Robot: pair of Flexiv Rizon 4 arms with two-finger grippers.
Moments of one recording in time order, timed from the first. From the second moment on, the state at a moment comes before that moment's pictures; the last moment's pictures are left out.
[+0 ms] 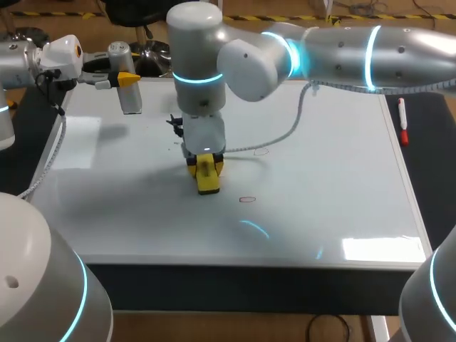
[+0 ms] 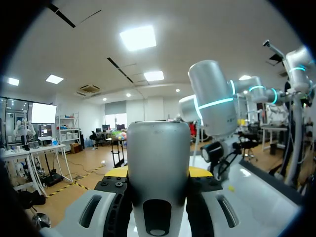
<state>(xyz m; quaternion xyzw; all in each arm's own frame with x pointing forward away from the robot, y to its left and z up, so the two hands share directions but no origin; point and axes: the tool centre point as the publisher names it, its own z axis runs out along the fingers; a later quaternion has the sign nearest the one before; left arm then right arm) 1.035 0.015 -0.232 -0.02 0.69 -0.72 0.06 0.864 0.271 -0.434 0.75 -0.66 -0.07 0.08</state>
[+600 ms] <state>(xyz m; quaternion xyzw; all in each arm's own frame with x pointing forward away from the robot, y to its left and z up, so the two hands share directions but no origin) 1.035 0.015 -0.232 -0.02 0.69 -0.72 0.06 0.863 0.233 -0.434 0.73 -0.68 -0.07 0.08</state>
